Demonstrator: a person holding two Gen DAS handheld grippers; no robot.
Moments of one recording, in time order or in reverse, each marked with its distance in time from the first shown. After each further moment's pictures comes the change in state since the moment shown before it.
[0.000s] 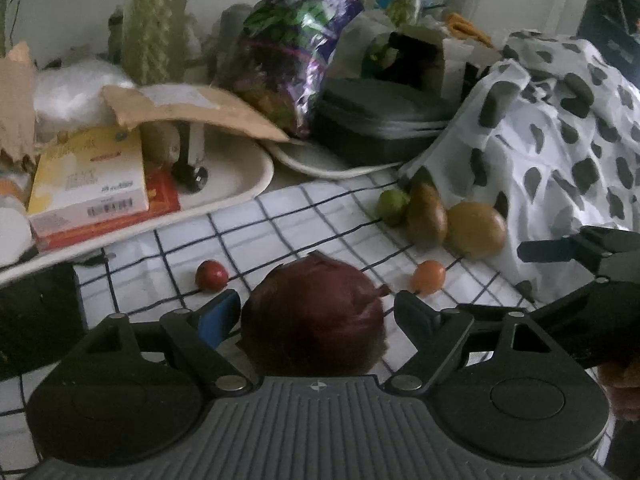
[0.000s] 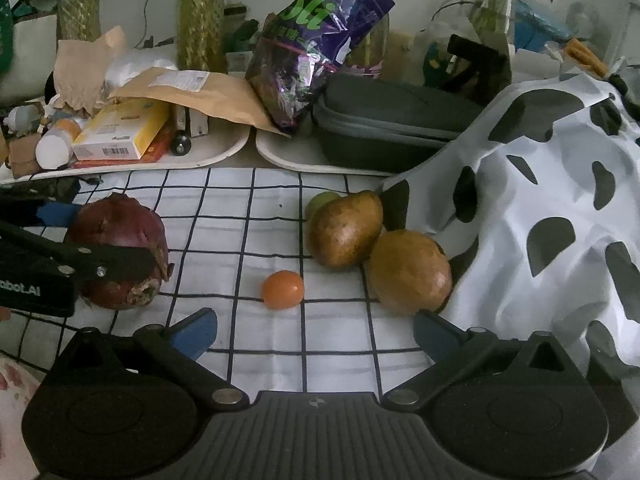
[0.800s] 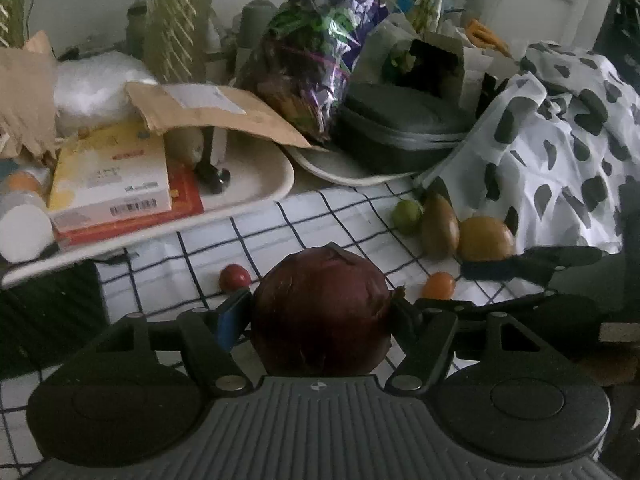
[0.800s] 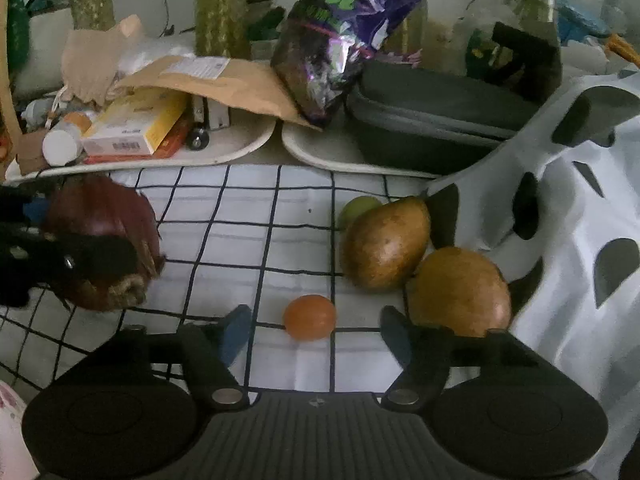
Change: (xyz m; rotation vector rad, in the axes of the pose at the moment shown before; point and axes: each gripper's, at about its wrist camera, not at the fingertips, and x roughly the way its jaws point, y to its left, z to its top) left arm -0.012 0.007 0.011 -0.036 0.006 0.022; right arm 0.040 0.006 0.014 -0.035 0.038 0.090
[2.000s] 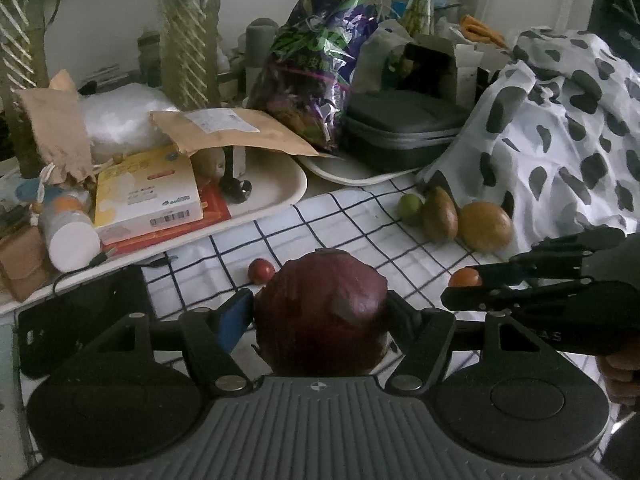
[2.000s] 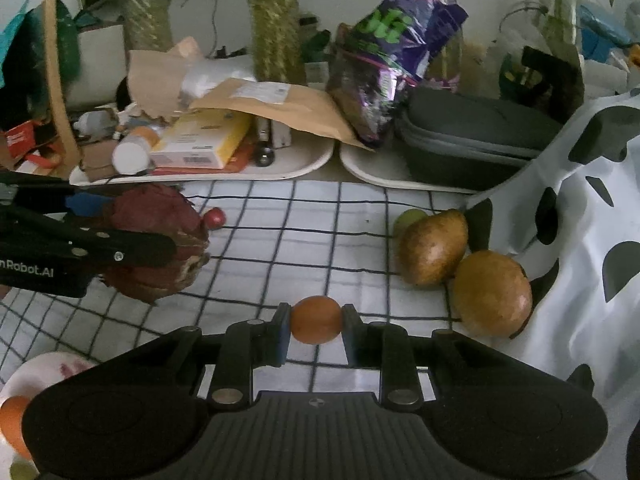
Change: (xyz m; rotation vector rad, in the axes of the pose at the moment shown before) left arm -0.039 -0.012 -0.011 0.080 -0.015 0.078; right arm -0.051 0.014 -0.010 -0.012 -0.062 0.146
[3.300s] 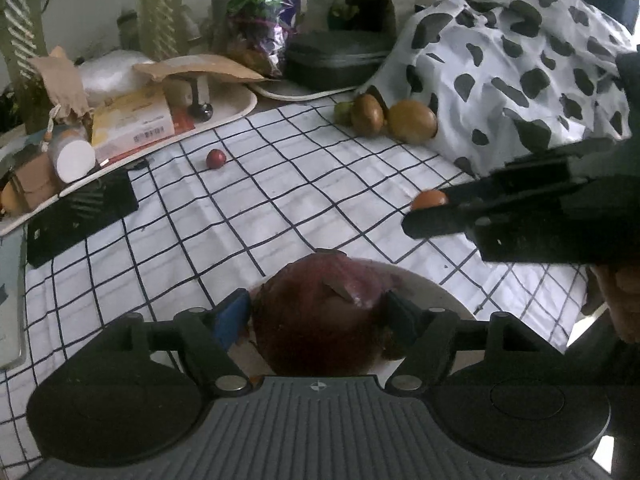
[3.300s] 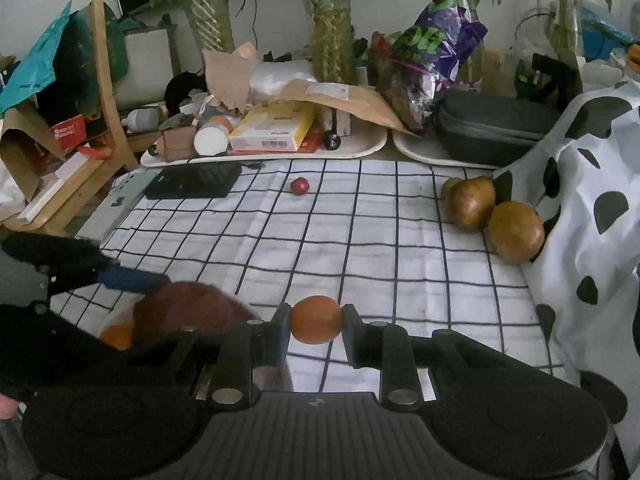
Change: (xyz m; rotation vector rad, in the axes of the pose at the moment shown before) left arm -0.058 -0.052 -0.080 0.068 0.110 -0.013; right arm -0.074 0.049 -0.049 0.003 -0.008 0.074
